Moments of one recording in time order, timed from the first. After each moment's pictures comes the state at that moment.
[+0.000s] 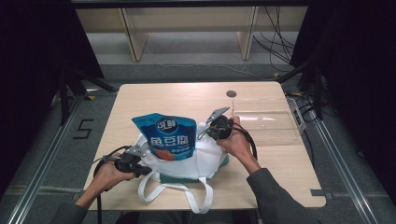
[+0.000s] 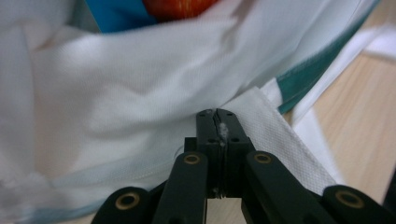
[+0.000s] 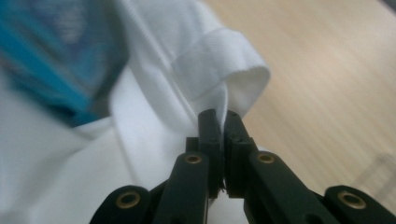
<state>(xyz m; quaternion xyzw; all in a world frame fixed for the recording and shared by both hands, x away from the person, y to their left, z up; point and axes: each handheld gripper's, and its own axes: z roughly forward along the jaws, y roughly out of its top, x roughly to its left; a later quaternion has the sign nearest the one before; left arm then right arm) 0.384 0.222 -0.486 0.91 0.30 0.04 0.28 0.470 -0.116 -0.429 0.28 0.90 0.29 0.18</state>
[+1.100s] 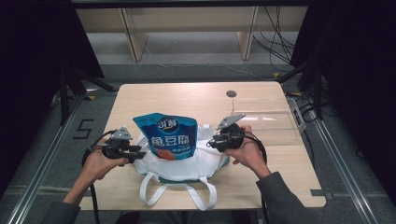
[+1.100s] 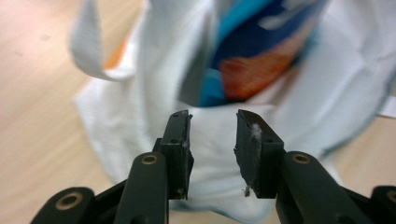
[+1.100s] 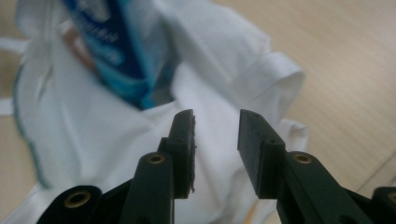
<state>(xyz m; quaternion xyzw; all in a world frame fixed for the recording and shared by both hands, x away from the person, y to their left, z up) 0.404 0.244 -0.428 0.87 0.32 0.14 0.34 0.425 -0.139 -0.423 0.28 0.88 0.35 0.11</state>
